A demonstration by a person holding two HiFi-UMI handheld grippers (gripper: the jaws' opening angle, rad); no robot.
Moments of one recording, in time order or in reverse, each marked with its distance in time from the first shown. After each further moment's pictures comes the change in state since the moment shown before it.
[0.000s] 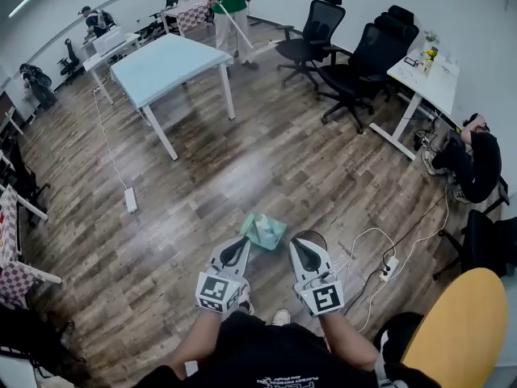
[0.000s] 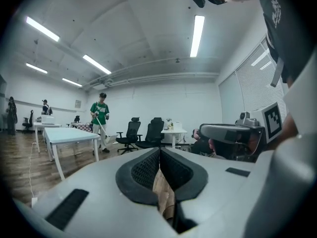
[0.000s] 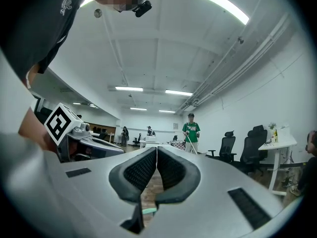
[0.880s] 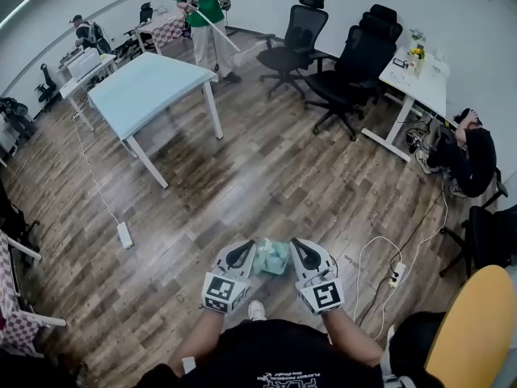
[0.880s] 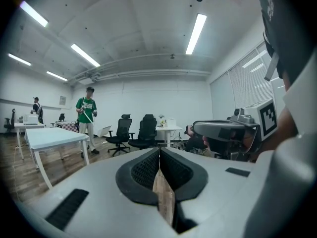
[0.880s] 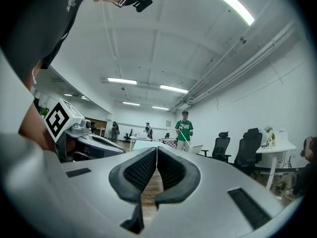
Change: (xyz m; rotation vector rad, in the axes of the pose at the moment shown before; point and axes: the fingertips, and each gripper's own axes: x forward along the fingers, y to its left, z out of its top) left arm 0.103 0.130 -0.004 0.038 0.044 -0.153; right arm 0.157 -0.038 -0.044 -0.071 0.073 -0.094
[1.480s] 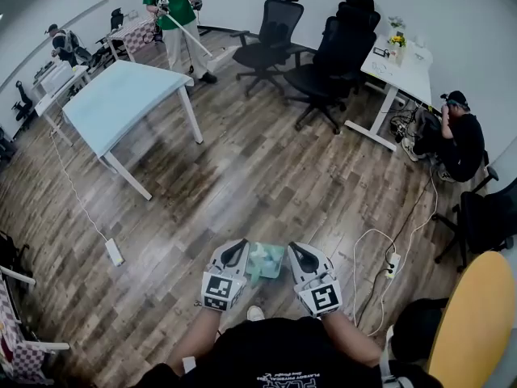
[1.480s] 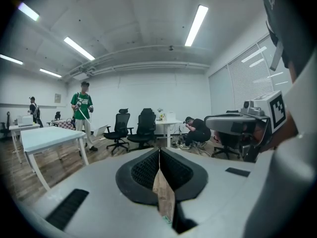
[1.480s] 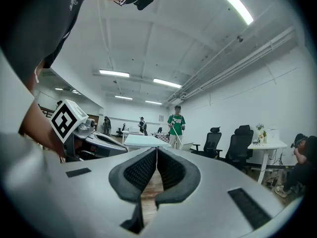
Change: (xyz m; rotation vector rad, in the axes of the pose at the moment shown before) left arm 0.056 0.042 -0.022 0.029 0.075 -0.035; right arm 0.024 -0.030 -0.039 0.014 0.071 -0.087
